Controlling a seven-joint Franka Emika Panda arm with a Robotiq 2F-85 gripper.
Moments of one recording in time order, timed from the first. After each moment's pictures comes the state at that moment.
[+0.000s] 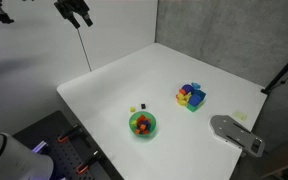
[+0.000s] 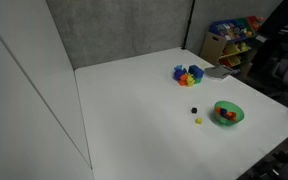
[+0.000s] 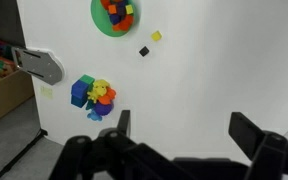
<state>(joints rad) 0.06 -0.54 0.39 -2.33 -0.16 2.01 0.29</state>
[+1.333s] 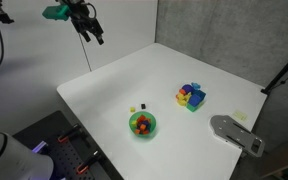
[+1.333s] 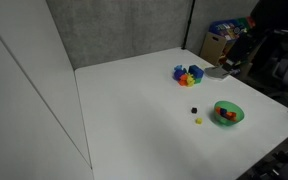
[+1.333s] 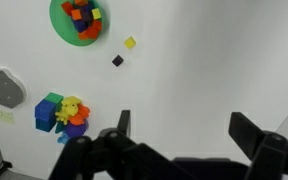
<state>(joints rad) 0.11 -0.37 0.28 -2.39 -0.10 2.19 0.28</state>
